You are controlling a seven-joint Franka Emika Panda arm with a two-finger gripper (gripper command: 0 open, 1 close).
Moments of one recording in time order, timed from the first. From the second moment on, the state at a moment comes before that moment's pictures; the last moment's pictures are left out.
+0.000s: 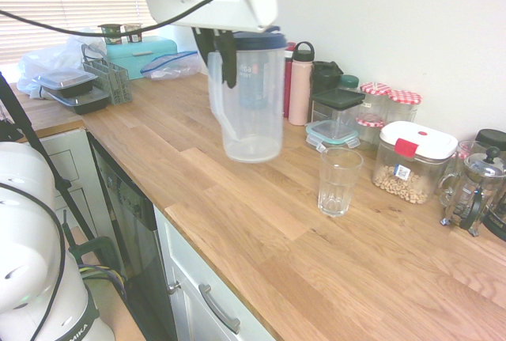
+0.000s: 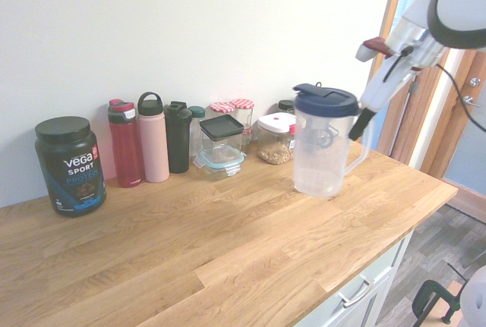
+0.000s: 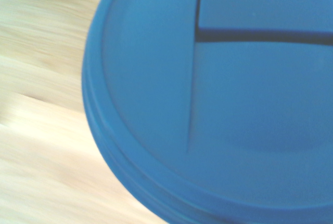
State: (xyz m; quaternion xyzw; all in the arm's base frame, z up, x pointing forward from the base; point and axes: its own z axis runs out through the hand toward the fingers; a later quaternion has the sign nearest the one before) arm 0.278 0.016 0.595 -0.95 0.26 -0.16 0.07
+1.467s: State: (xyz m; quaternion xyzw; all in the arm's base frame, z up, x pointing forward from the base) arm 0.448 0.191 0.483 -0.91 0.37 -0.16 0.09
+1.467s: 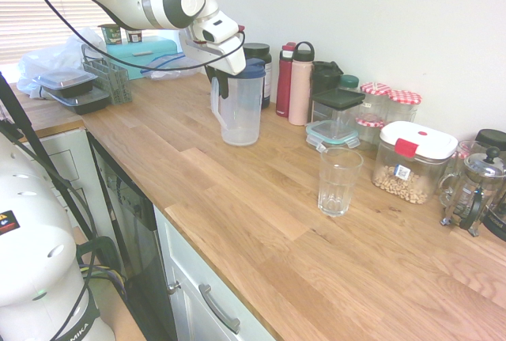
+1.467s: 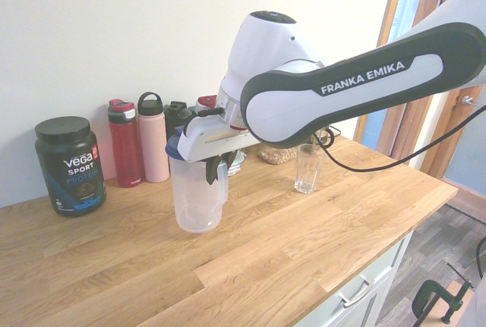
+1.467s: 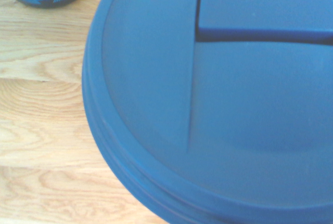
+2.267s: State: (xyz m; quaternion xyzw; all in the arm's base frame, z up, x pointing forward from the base) arm 0.458 0.203 0.460 -0.90 0.39 -0.17 0.07
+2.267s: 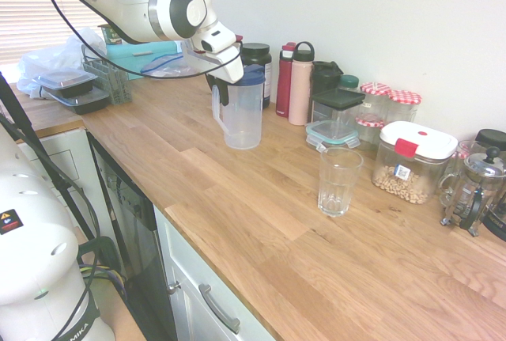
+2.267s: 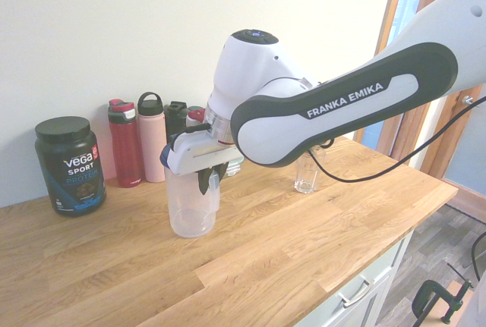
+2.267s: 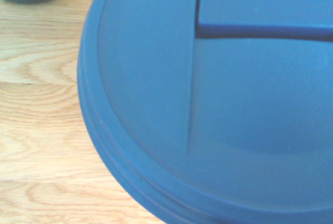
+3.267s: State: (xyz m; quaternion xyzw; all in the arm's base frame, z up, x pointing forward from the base) arm 0.403 0.173 0.479 -0.97 0.23 -0.03 0.02
